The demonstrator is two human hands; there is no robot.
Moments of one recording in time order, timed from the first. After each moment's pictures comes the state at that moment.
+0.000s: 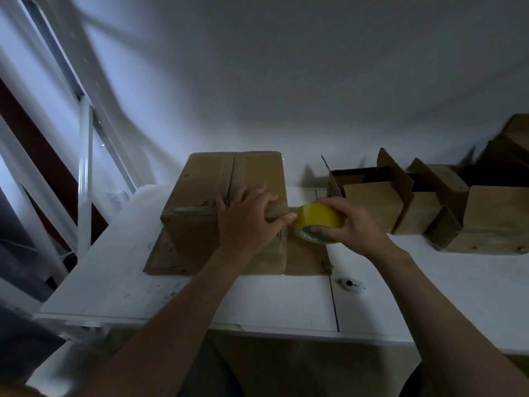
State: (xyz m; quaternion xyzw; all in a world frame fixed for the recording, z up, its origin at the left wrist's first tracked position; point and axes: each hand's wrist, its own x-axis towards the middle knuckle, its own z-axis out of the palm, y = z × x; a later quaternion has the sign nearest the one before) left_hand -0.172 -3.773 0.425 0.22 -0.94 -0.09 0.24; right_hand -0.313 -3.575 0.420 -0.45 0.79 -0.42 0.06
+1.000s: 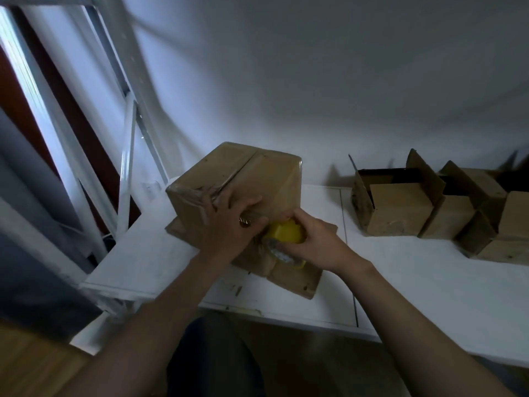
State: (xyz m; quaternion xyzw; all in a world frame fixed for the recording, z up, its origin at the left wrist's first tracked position) left_hand -0.096 -3.830 0.402 0.27 -0.91 -0.18 0.26; right_hand -0.225 -3.640 0.416 -0.50 0.74 -0.41 0.18
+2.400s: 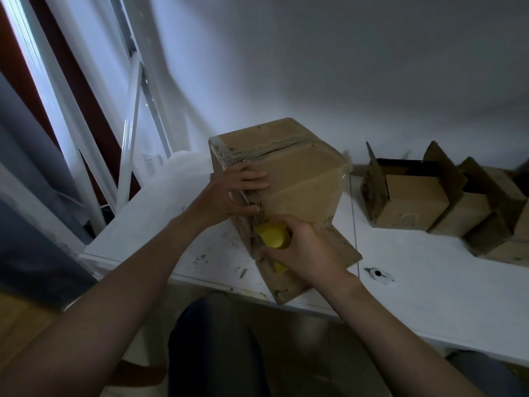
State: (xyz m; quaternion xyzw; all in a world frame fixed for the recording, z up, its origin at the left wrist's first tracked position) left_hand -0.087 -3.905 0.396 -0.02 -0.91 -0.33 0.26; right_hand -0.157 -3.659 0.412 -0.46 0.81 -0.34 0.13
